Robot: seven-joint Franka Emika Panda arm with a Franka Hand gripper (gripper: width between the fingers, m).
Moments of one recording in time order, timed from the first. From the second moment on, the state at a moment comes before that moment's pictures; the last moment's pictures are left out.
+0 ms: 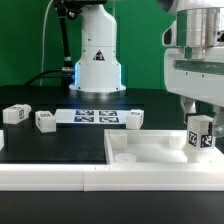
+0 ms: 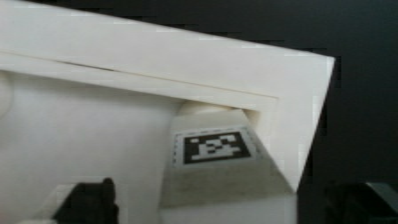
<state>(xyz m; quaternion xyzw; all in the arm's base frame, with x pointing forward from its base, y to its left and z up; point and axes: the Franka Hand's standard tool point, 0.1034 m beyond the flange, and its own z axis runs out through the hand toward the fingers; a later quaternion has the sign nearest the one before) 0.621 0.122 0.075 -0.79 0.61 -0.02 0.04</state>
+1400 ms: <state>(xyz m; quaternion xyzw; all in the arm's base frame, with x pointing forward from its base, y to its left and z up) 0.622 0.114 0.074 -1.00 -0.05 -0.05 -0.01</state>
